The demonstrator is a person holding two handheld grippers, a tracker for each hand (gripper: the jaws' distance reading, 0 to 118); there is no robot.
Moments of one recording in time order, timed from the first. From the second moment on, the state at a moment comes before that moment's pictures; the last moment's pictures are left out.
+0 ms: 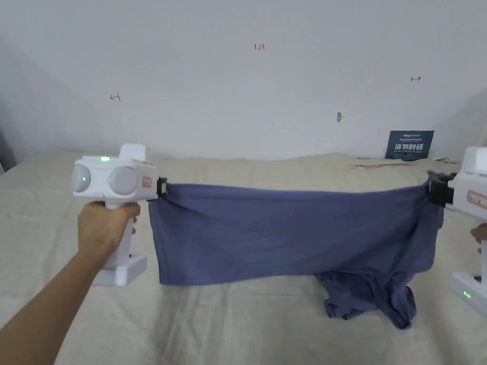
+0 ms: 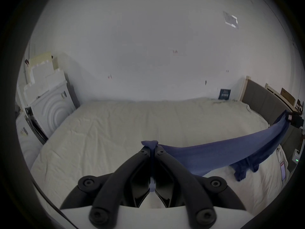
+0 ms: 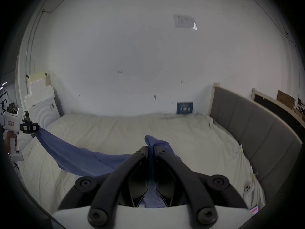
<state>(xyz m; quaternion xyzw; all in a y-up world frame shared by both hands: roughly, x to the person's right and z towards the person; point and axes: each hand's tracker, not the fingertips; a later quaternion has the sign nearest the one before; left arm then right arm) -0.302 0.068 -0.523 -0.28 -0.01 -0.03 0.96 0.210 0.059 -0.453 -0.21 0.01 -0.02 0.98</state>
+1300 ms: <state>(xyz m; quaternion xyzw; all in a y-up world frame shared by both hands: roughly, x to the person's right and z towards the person) -0.361 -0.141 -0.198 -0.43 -0.01 0.01 0.90 0.208 -0.141 -0.126 -0.39 0.02 -0.09 0.92</state>
